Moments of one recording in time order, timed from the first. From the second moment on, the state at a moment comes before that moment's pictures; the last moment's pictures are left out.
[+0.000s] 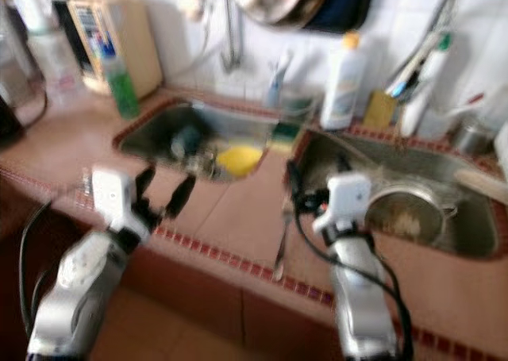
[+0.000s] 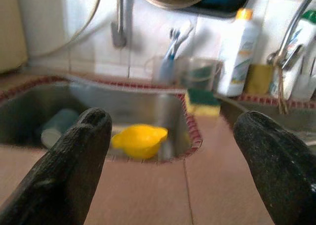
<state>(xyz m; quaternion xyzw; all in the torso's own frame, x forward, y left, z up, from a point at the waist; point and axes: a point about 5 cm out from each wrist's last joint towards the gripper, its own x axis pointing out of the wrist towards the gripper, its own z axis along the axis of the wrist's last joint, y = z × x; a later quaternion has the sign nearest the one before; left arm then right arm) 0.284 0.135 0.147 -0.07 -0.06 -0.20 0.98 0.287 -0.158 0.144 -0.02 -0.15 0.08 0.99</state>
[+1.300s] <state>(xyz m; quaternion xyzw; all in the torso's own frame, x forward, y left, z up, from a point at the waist) 0.264 0.112 0.161 0.03 -0.02 -0.36 0.93 0.320 -0.105 0.125 0.04 0.07 0.09 0.99</state>
